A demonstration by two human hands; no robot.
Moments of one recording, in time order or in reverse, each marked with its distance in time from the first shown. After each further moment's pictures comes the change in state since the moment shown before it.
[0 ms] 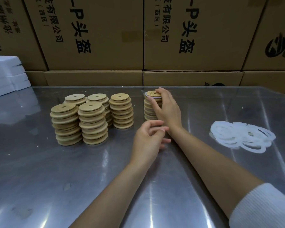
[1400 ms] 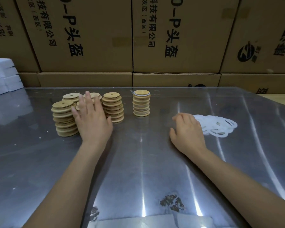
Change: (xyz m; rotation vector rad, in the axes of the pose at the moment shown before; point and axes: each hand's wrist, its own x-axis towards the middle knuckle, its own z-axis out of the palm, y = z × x) left_hand 0.006 0.018 -0.085 1.465 0.555 0.258; right_hand -0.099 -0.014 -0.130 -0.621 -0.280 0.065
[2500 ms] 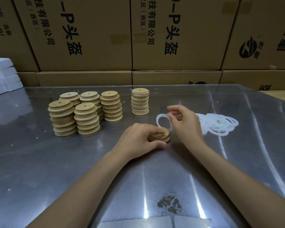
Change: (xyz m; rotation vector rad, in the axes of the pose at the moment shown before) left_hand -0.043 0.067 0.008 -0.610 -0.360 0.606; right_hand 0.014 -0.008 -0.008 0.739 0.186 0.163
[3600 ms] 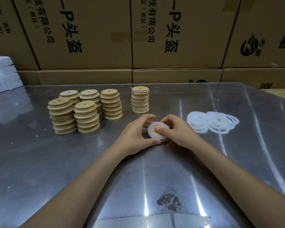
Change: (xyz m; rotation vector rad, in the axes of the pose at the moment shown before) left_hand 0.000 -0.014 0.004 -0.279 -0.022 -0.115; right_hand -0.006 0.003 0.000 -0.037 -0.490 0.143
